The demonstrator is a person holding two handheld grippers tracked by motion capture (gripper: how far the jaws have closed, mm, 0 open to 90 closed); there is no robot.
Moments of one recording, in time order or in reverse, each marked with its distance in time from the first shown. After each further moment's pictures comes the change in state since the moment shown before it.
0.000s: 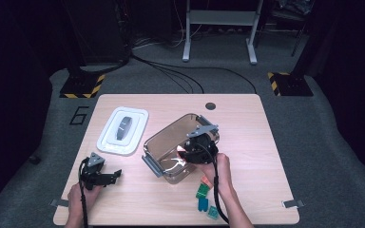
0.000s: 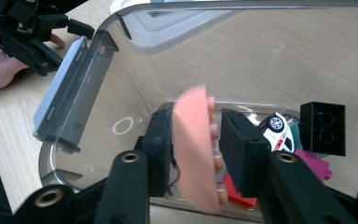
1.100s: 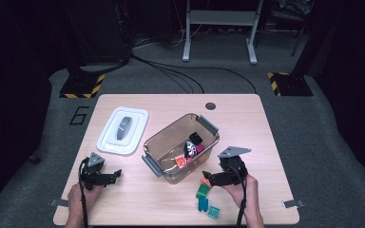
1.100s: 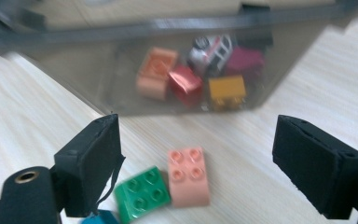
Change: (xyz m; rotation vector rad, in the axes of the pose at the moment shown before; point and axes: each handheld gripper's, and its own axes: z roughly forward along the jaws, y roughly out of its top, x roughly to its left) left arm 0.000 0.000 0.001 -0.007 0.004 -0.003; right arm -0.021 -0.089 -0.042 -0.007 -0.127 0.094
